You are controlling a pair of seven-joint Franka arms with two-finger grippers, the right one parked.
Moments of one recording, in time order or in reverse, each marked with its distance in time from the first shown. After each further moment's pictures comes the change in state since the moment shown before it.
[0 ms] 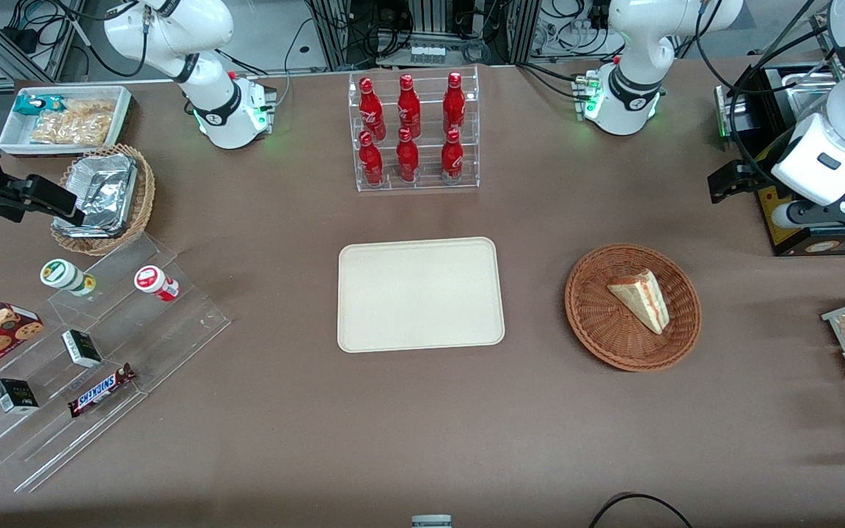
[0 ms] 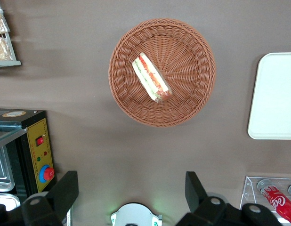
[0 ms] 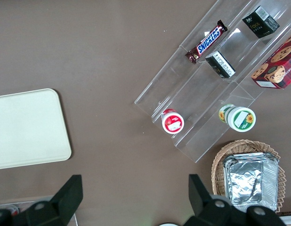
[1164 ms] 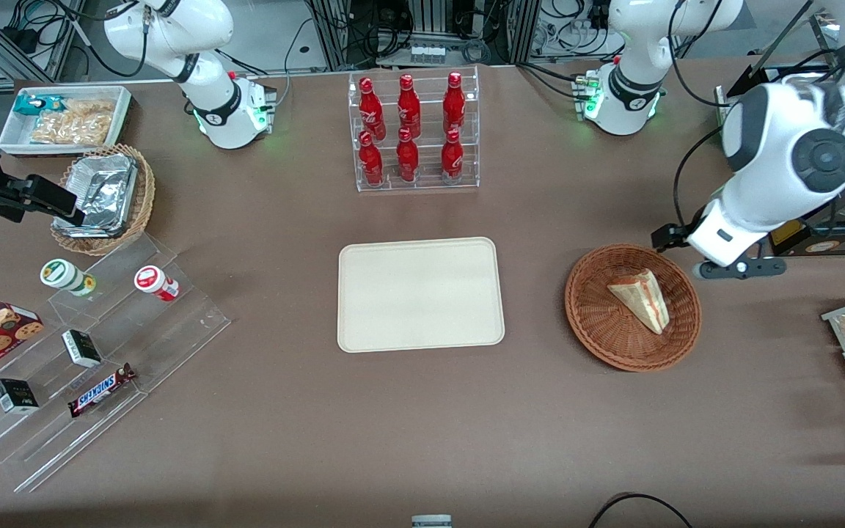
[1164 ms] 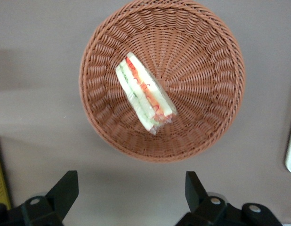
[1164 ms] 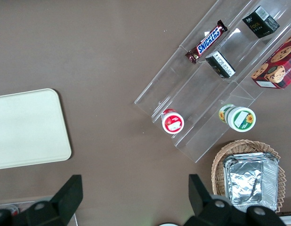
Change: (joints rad) arm -0.001 0.017 -0.001 -0.525 -0.003 0.585 -0.010
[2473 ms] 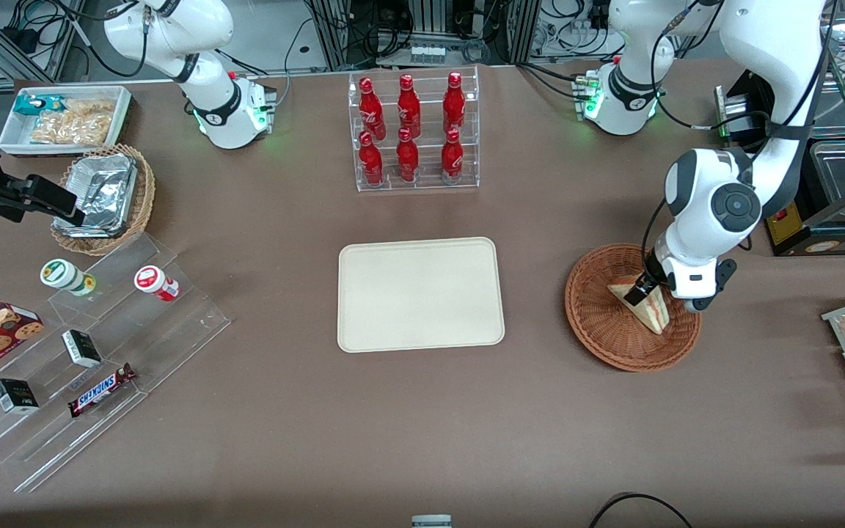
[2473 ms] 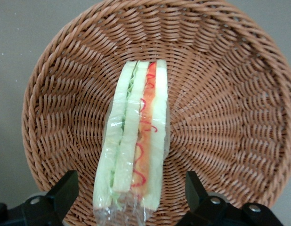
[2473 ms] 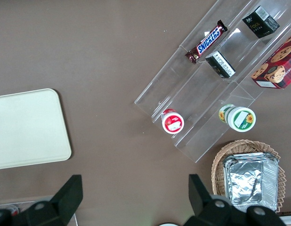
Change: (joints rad) arm -0.018 0.212 0.000 -0.135 -0.006 0.431 -0.803
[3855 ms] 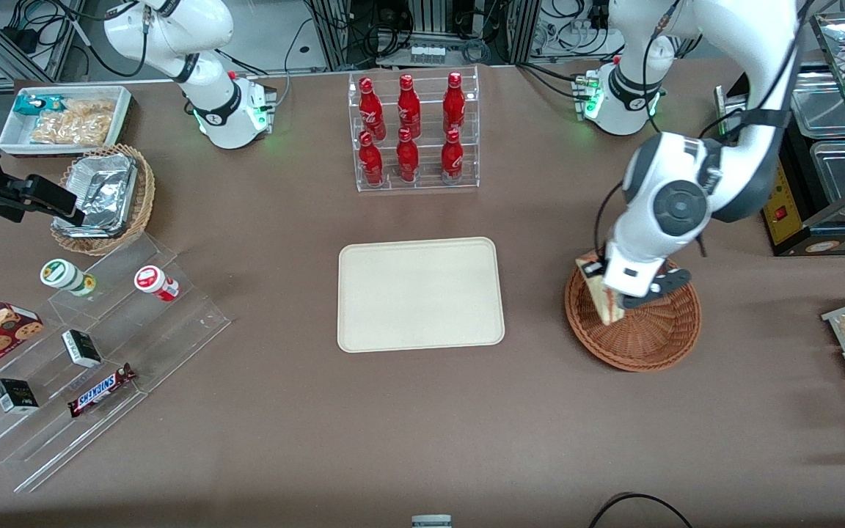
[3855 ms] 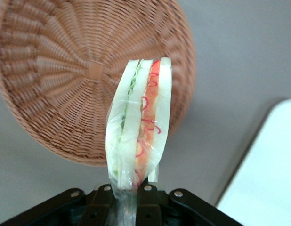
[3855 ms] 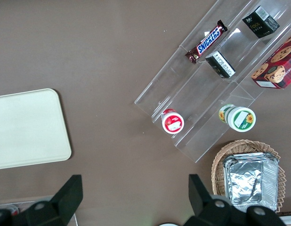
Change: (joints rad) arm -0.223 -0.008 -0.021 0.252 0.002 -0.397 0.215
